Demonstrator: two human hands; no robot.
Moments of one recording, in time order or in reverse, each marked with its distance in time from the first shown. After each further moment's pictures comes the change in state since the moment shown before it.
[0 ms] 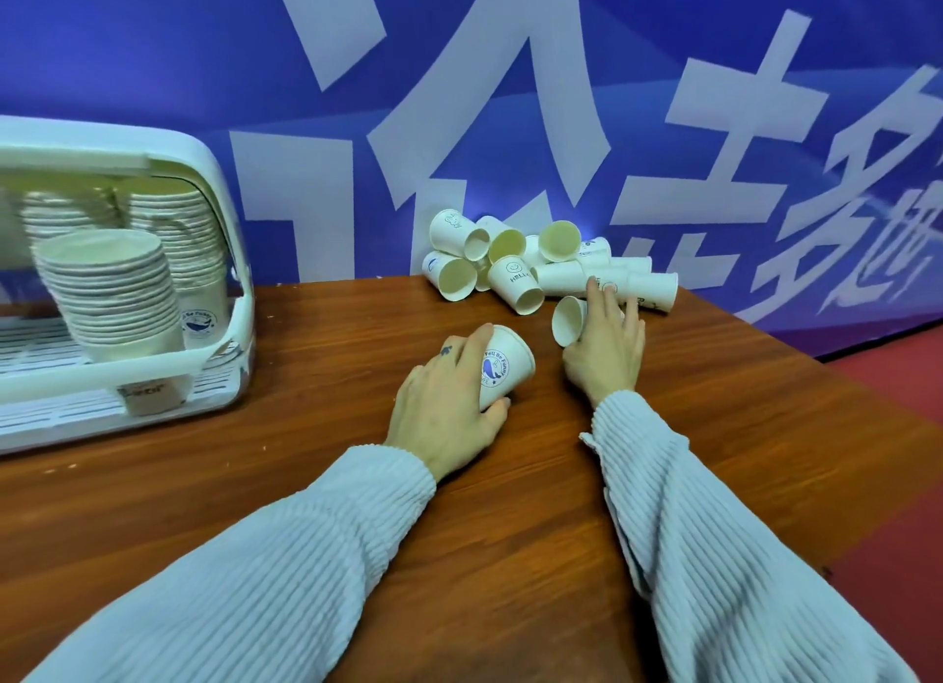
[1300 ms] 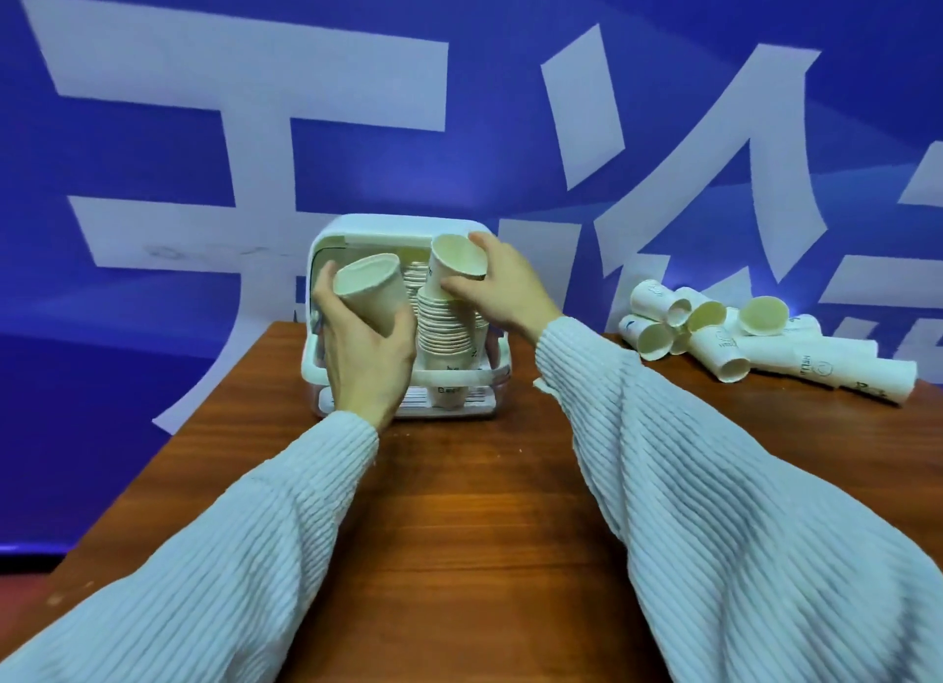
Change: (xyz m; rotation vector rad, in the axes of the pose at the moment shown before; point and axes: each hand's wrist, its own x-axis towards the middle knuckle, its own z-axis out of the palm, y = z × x) left_hand -0.102 -0.146 -0.233 -0.478 0.879 -0.450; right_hand -0.111 -0.367 -0.062 0.631 -0.360 -0.661
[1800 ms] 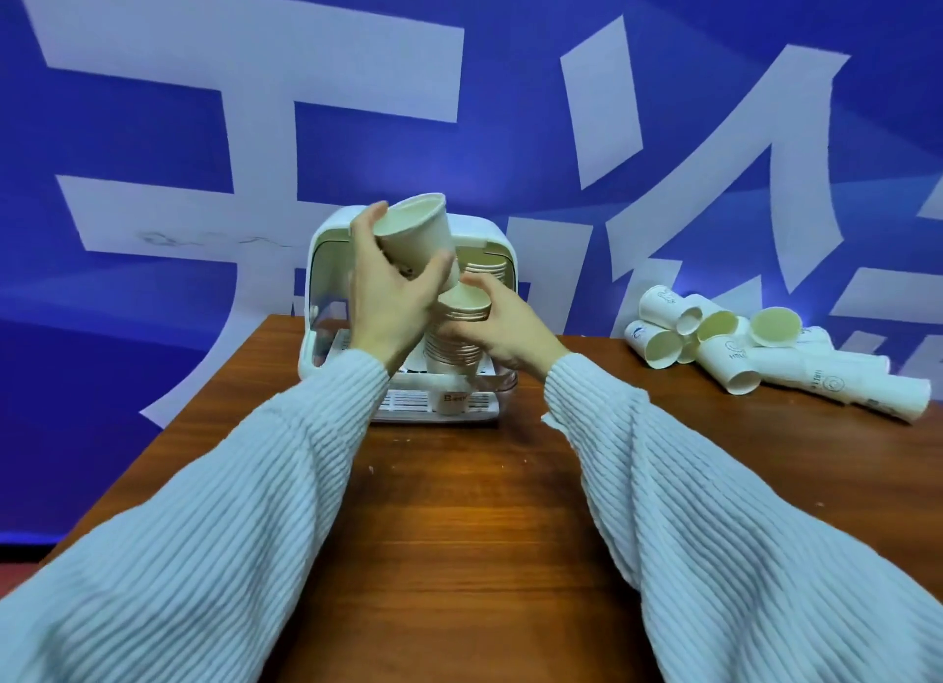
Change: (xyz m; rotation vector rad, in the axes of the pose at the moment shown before) left_hand 0.049 0.016 0.025 -0.090 -0.099 0.077; right_hand -0.012 0.028 0.026 0.052 -0.200 0.102
